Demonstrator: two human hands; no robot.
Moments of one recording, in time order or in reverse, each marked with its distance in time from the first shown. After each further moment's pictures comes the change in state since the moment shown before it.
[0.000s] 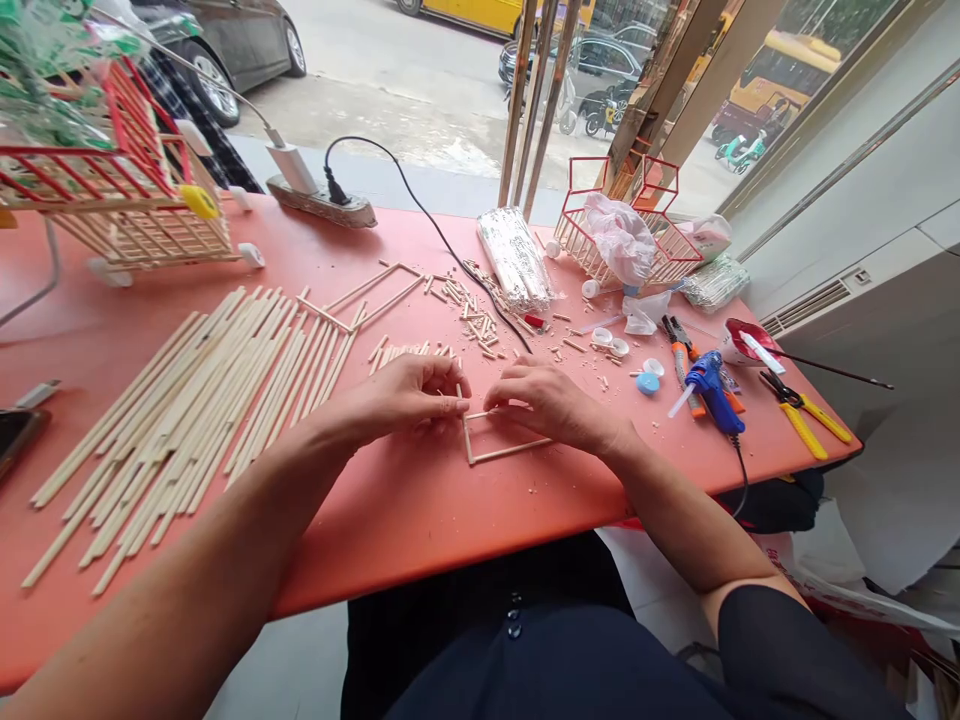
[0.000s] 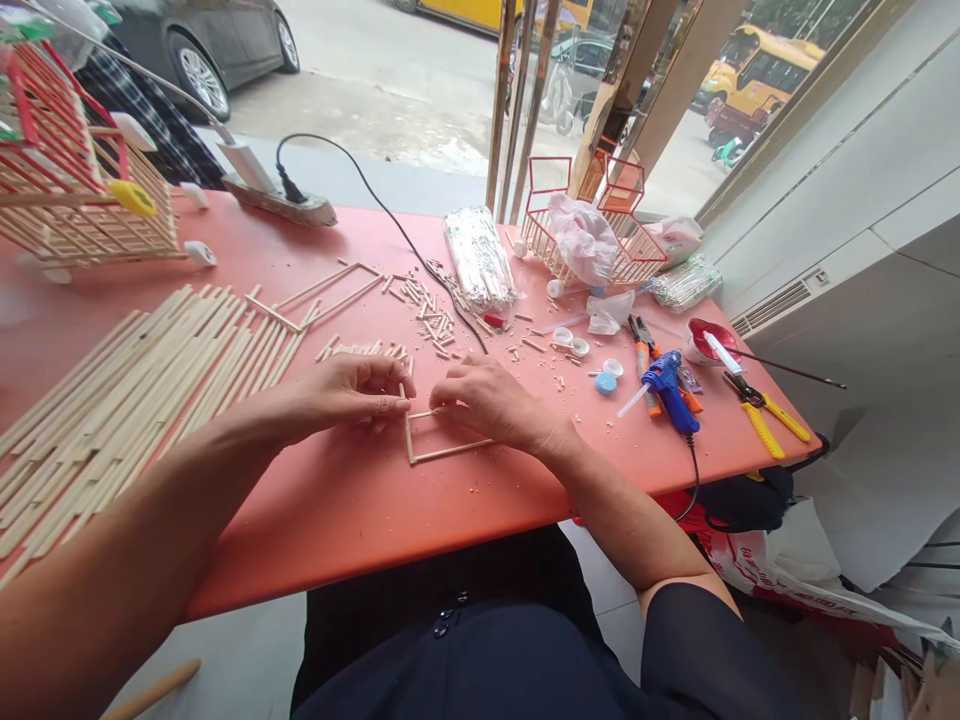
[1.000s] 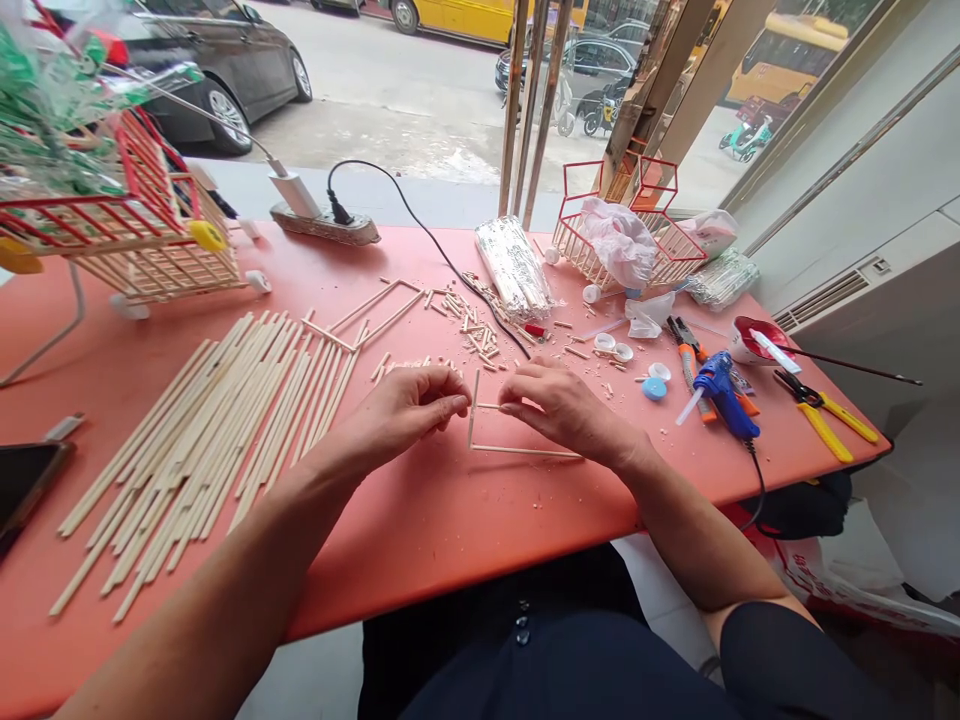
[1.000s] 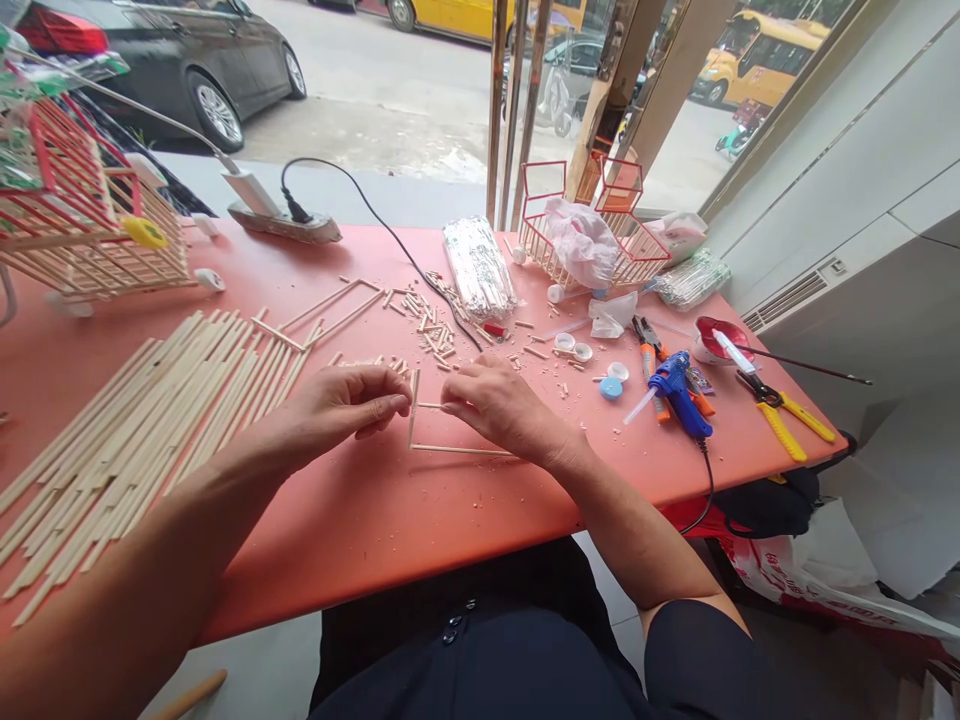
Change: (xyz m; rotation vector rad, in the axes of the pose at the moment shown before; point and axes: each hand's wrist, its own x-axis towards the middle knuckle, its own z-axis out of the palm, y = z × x) left_hand -0.007 0.014 0.009 0.124 0.213 0.112; right_hand -0.007 0.013 0.006 0.019 0.246 -0.050
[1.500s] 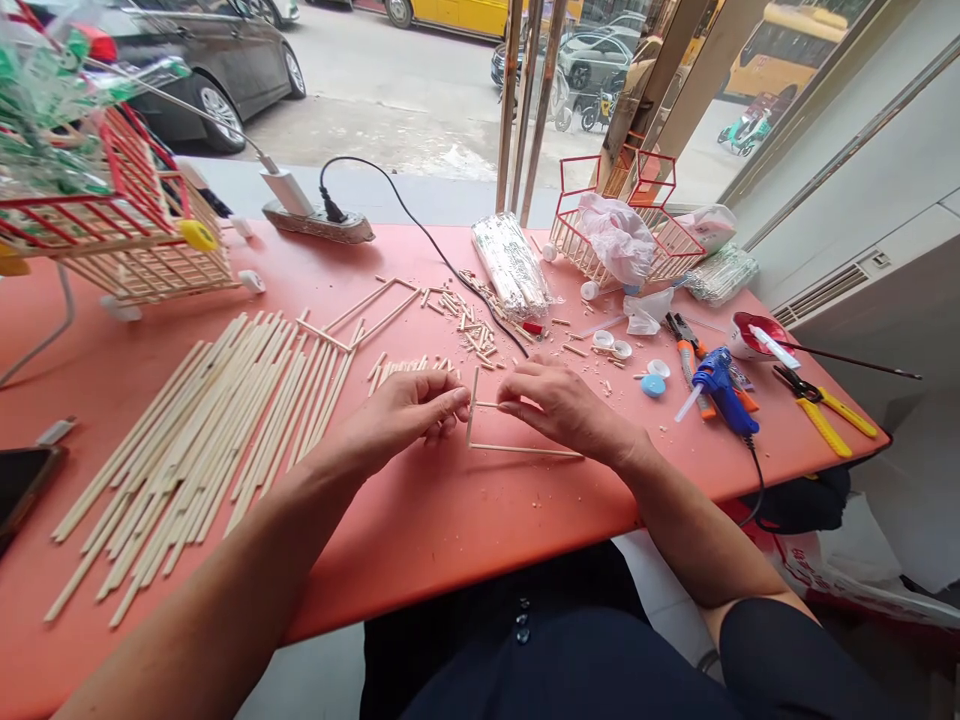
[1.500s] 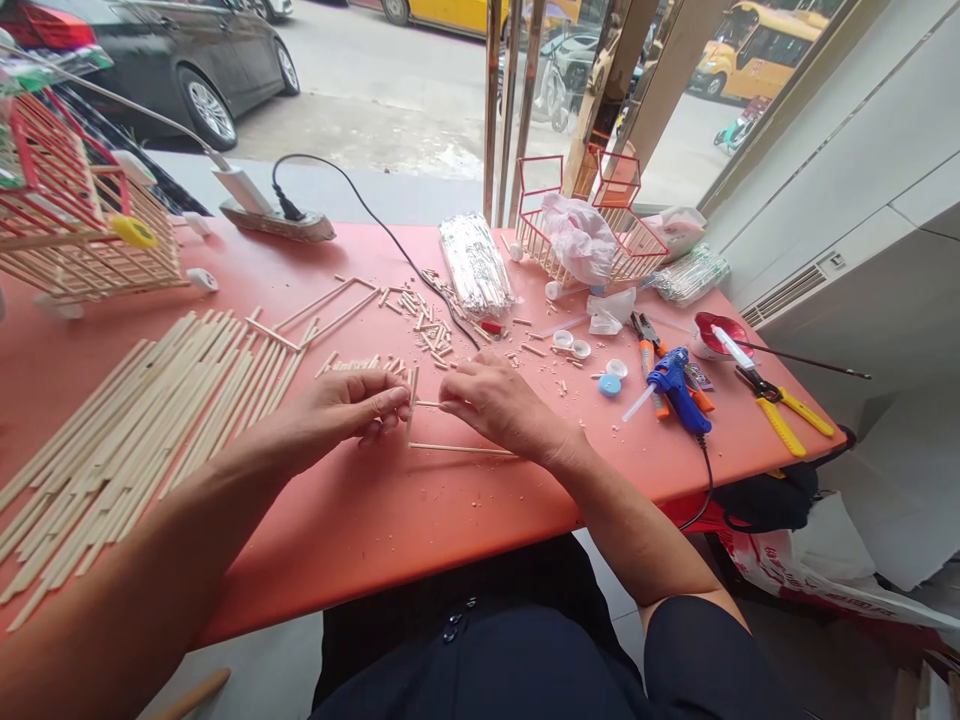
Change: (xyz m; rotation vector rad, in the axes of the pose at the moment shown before) left_hand 0.000 0.000 0.006 -0.125 -0.023 -0.187; right_hand 0.001 -0.003 -0.001 -0.013 -0.006 0.018
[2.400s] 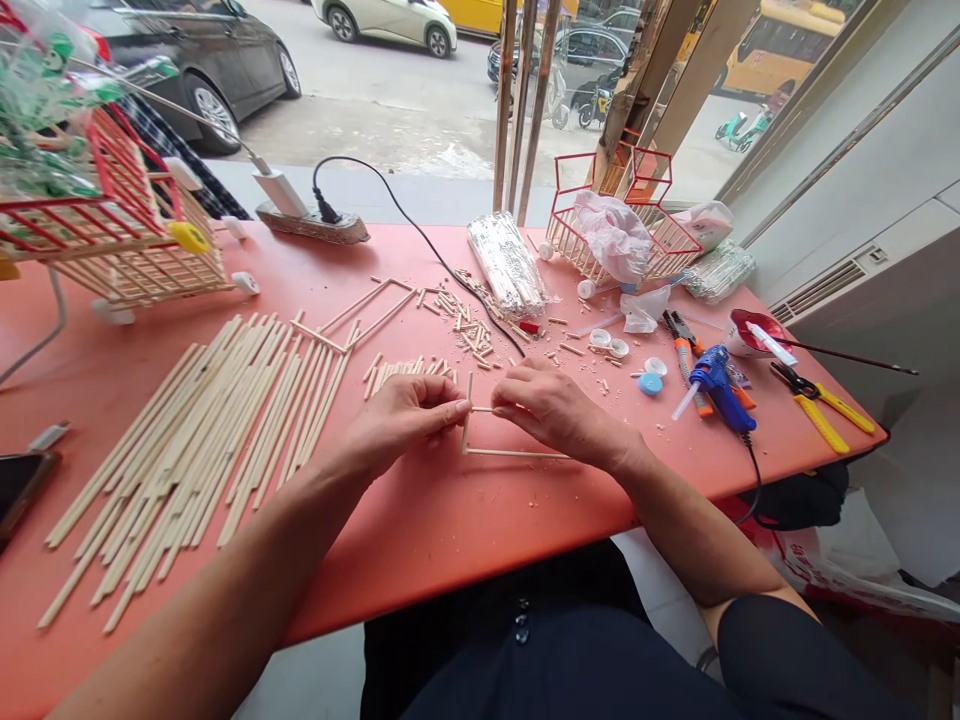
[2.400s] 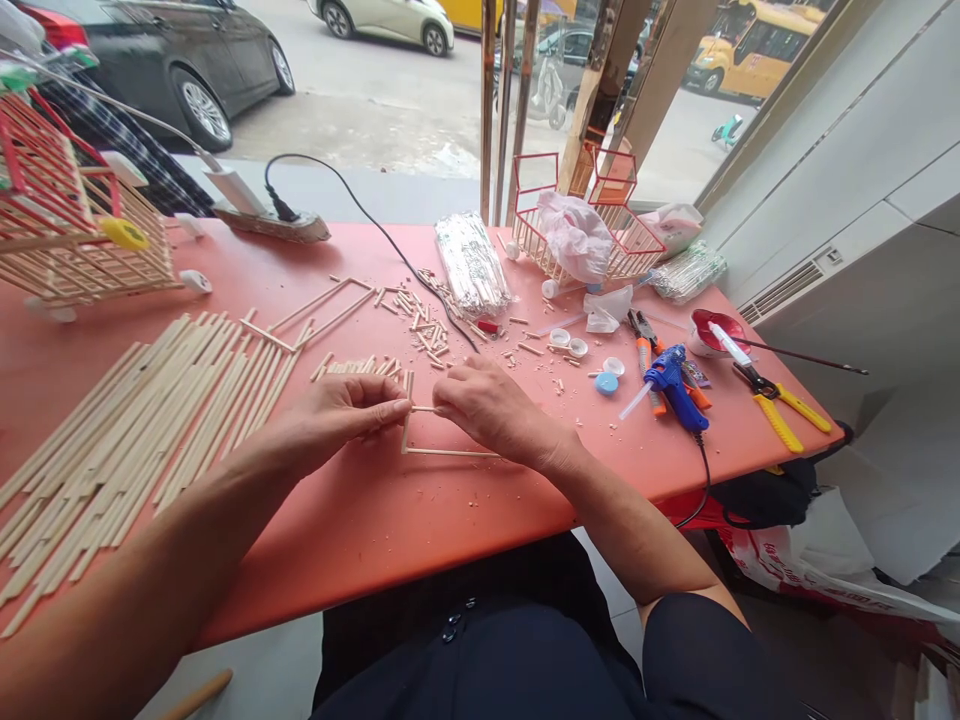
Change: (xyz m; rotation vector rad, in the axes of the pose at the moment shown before) left_hand 0.004 -0.011 0.003 -0.081 -0.008 0.004; right_hand -0.001 -0.005 0.003 -0.023 0.016 -0.052
